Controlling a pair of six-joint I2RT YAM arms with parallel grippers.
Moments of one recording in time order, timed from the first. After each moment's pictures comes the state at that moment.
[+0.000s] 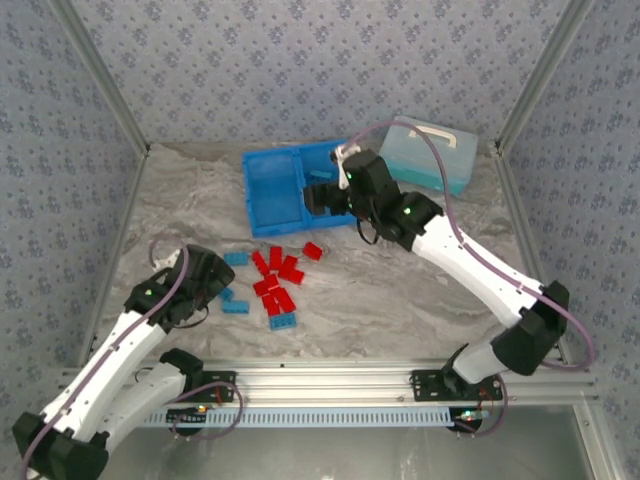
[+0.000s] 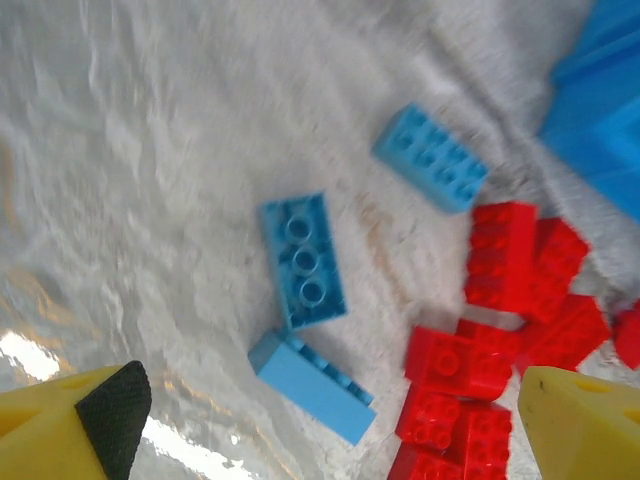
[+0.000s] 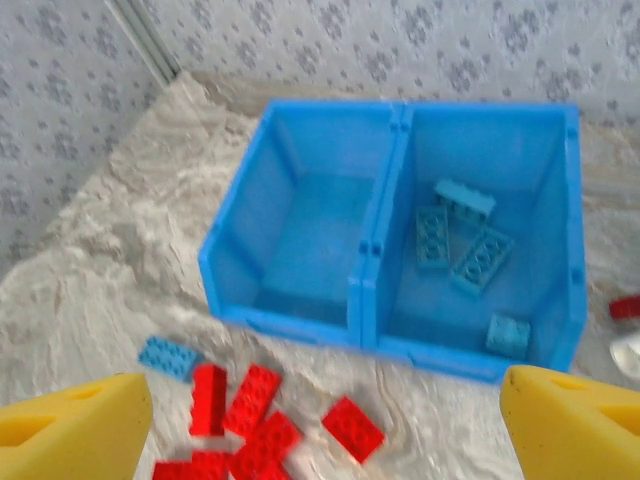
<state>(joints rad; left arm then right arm) -0.47 0.78 0.69 -0.98 -0.26 -1.17 0.75 1.44 1.42 -0.53 0.15 0.33</state>
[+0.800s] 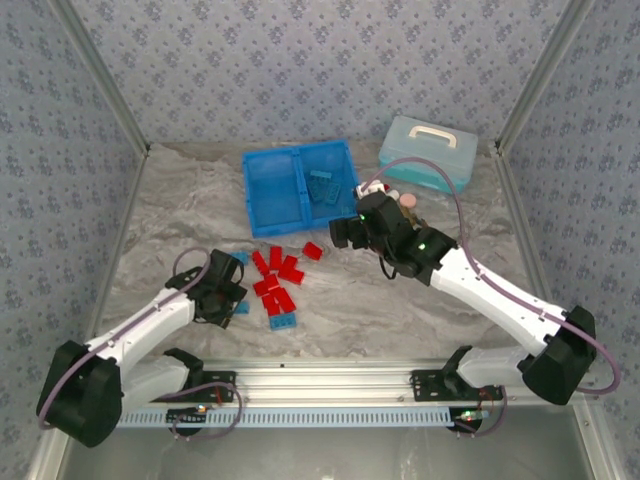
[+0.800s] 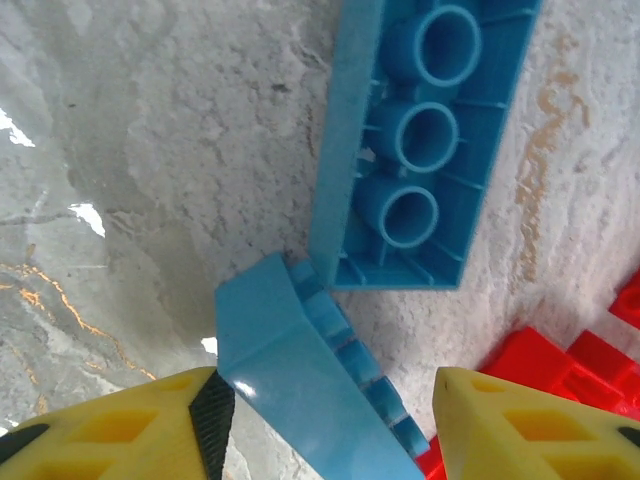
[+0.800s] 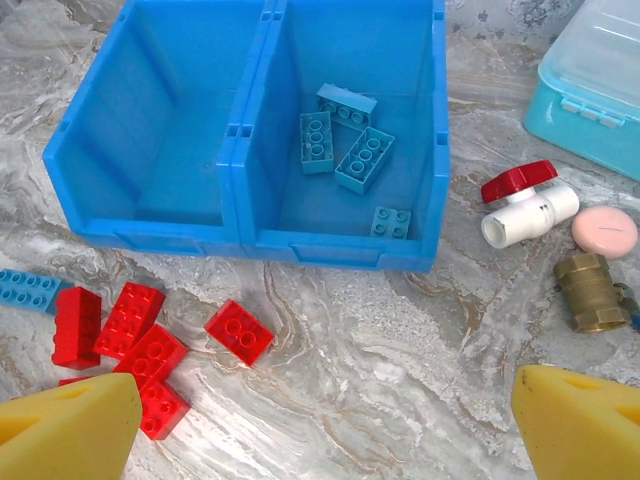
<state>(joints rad) -0.47 1.07 0.52 -0.70 -0.05 -1.50 0.80 1.26 1.14 -0.55 0.35 0.36</state>
